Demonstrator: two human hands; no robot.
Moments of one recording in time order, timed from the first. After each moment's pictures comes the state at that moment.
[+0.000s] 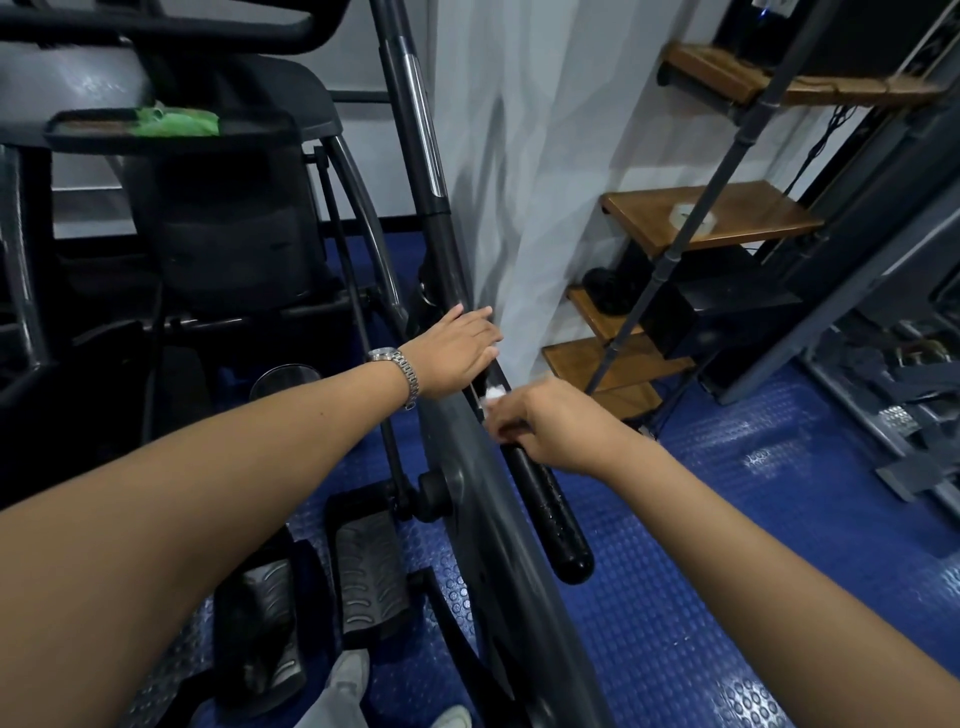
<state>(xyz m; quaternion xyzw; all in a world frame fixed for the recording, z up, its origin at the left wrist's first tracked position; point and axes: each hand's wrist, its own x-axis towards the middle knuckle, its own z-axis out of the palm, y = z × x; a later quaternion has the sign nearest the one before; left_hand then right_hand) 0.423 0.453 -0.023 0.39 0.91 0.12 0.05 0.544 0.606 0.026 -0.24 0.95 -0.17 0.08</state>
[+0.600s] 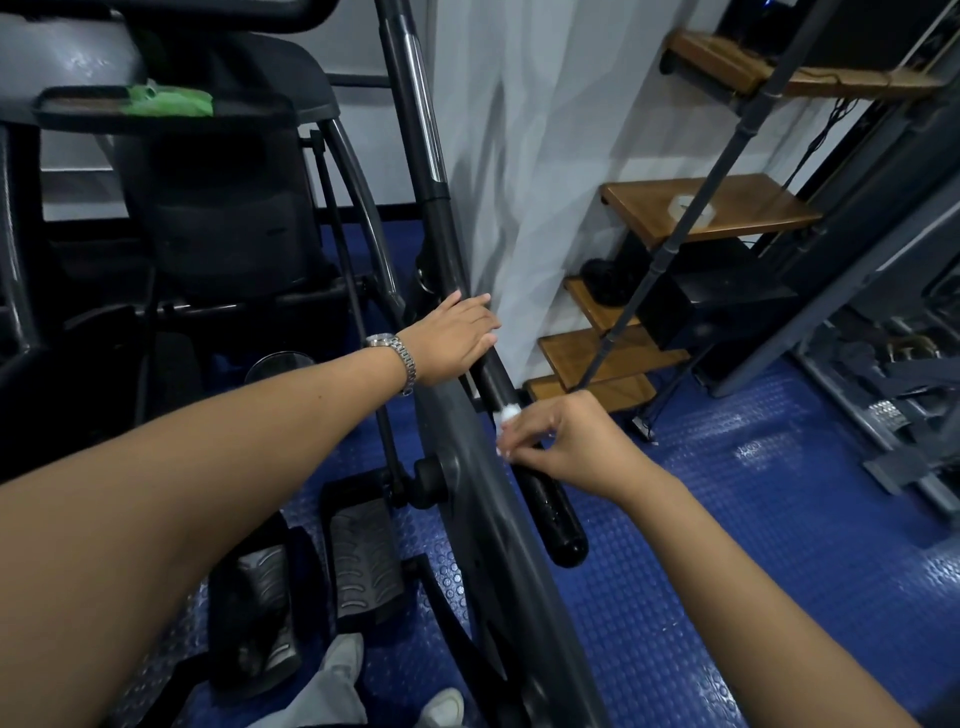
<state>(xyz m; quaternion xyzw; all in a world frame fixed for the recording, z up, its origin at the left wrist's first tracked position) 0.419 0.451 -0.025 0.39 0.91 0.12 0.05 0.574 0.620 0.011 -0.16 0.92 -0.35 0.04</state>
